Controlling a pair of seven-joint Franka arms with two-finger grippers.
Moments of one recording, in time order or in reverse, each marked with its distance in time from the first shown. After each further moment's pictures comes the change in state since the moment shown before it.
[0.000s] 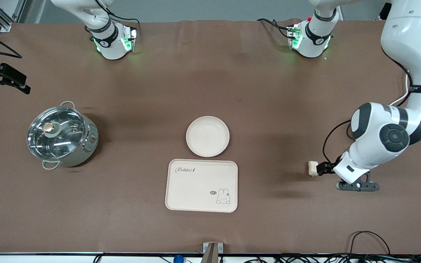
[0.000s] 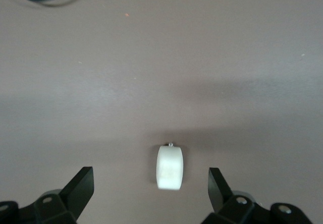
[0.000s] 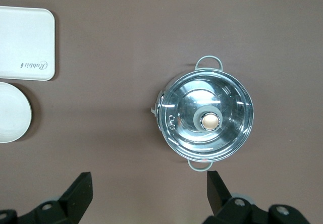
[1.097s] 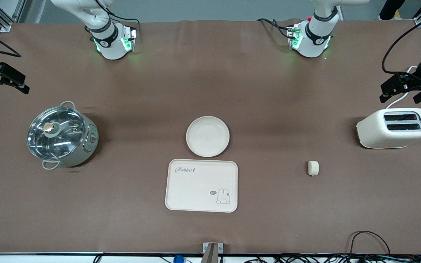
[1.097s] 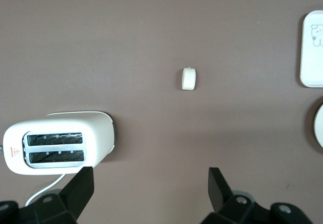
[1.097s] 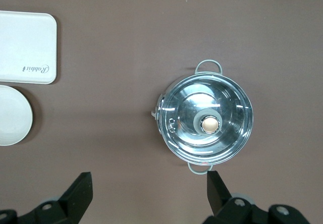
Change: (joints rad) left arm -0.274 -0.621 0.441 -0.128 -0.248 -0.456 0.234; right arm 0.000 -0.006 0.002 0.000 0.000 0.014 0.000
